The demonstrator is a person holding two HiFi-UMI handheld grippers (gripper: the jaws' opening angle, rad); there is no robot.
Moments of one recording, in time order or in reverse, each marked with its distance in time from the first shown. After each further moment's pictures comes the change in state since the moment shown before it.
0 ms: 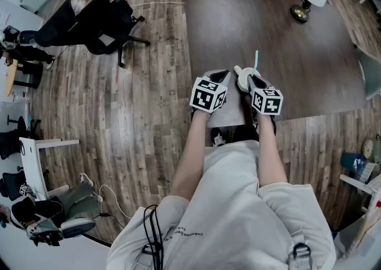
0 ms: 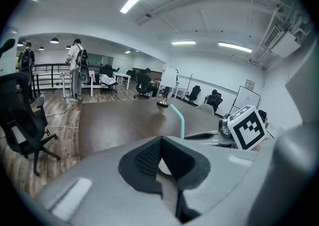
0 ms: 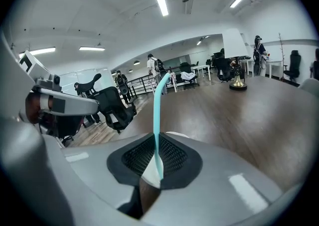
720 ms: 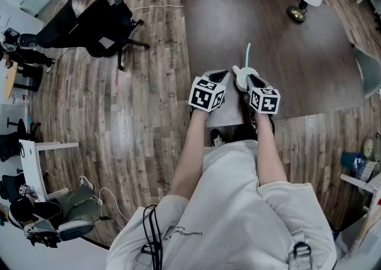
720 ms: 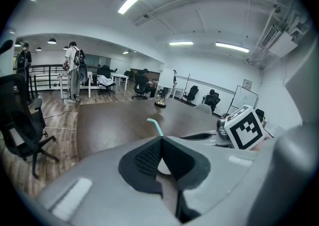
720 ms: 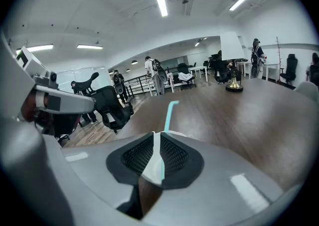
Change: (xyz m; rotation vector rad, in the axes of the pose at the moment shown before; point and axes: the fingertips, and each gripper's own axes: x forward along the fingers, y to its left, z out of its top) left arm -0.004 -0.008 0.000 0.018 -0.004 -0.021; right arm -0.005 -0.003 -0.003 -0.003 0.000 -0.044
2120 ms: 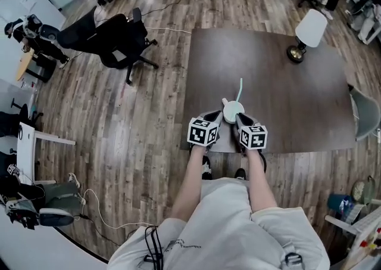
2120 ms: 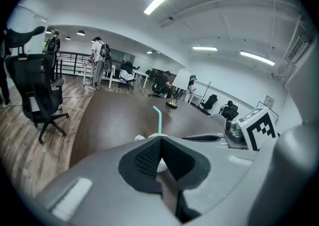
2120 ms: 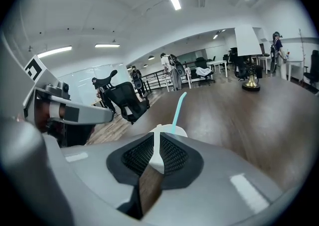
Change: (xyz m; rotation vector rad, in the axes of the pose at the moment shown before) left arm 0.017 -0.033 -0.024 -0.236 -0.022 0.169; right arm -0.026 -0.006 -0.010 -0.085 0.078 0.207
